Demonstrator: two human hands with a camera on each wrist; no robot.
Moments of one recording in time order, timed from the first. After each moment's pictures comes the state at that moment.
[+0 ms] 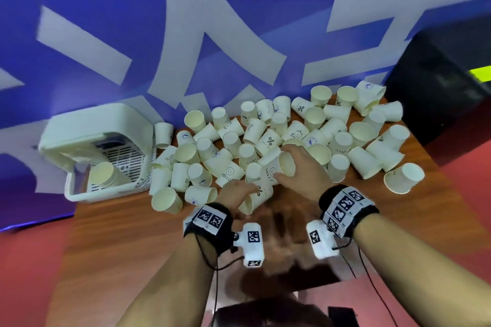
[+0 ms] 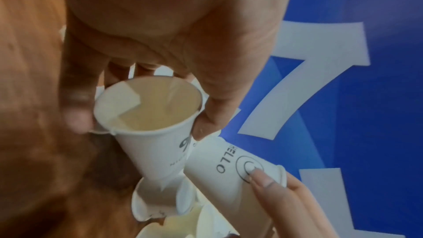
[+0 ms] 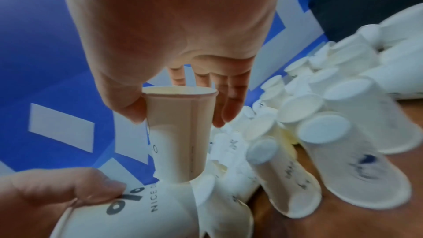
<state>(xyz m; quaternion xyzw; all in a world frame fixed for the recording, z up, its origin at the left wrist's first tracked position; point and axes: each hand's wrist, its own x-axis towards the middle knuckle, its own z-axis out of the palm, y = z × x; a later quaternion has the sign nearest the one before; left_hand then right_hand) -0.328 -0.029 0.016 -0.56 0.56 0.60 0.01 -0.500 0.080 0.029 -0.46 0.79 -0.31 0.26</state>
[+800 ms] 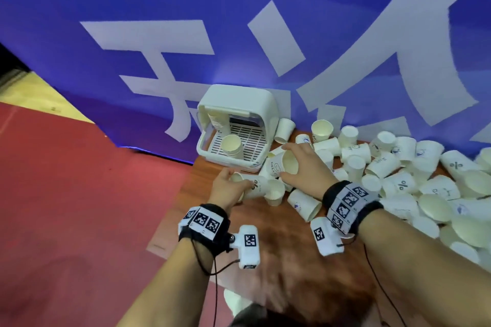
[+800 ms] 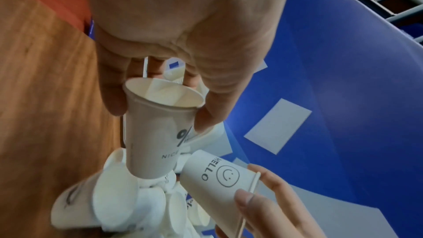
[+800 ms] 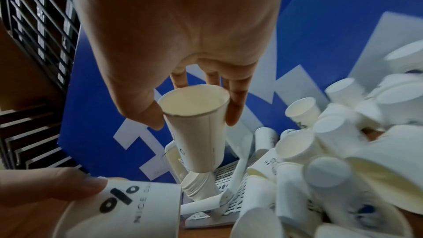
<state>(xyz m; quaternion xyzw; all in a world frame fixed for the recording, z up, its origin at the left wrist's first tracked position) -0.082 -0.107 0.063 -0.68 0.40 0.53 -0.30 -0.301 -0.106 0.071 -0.67 0.63 -0.25 0.31</state>
